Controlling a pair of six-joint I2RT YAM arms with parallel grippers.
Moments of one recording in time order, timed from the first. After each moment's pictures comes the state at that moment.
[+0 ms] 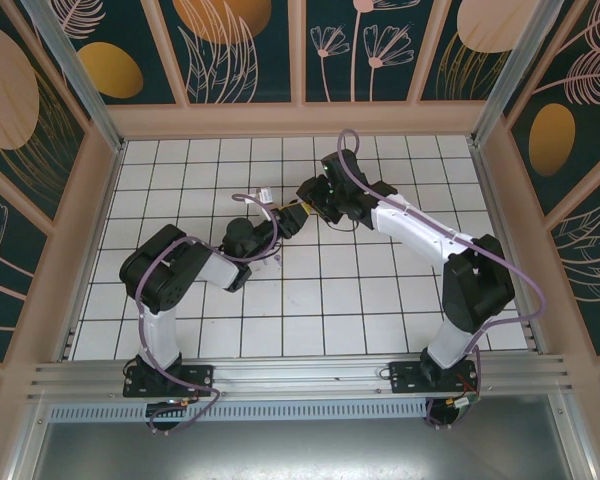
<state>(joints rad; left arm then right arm) -0.62 1.94 0.69 1.35 0.25 -0.95 0.62 1.69 1.34 -0.40 -0.14 1.16</state>
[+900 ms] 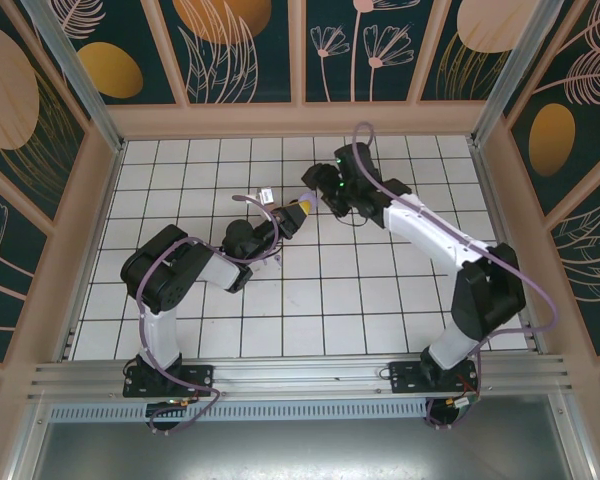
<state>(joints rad) -0.63 1.95 0.69 1.40 0.26 -0.96 0.57 1.60 1.33 -0.38 -0.13 1.14</state>
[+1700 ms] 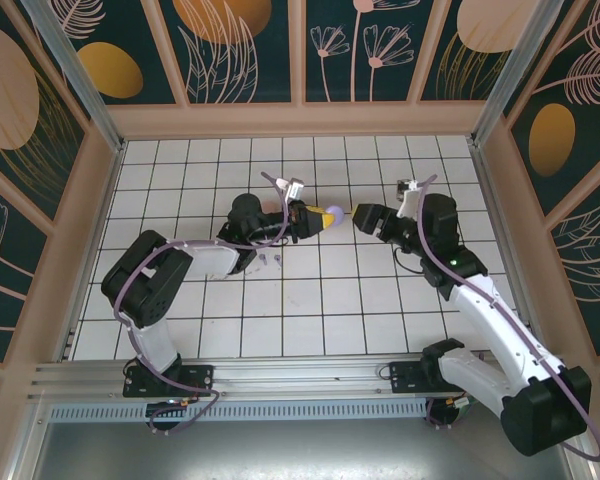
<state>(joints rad) -0.62 1.80 0.87 1.00 0.82 -0.76 0.35 0.95 0.74 -0.16 -0.41 0.62</state>
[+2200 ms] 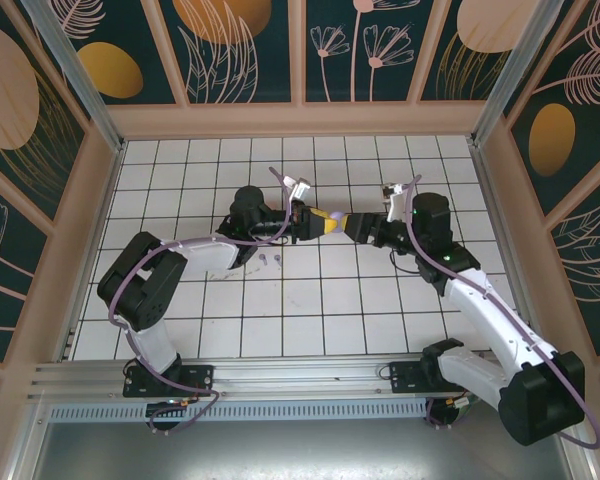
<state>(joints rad) -0.62 1.78 0.93 0.88 0.94 -0.73 0.36 1.01 0.72 -0.12 -0.58 0.53</state>
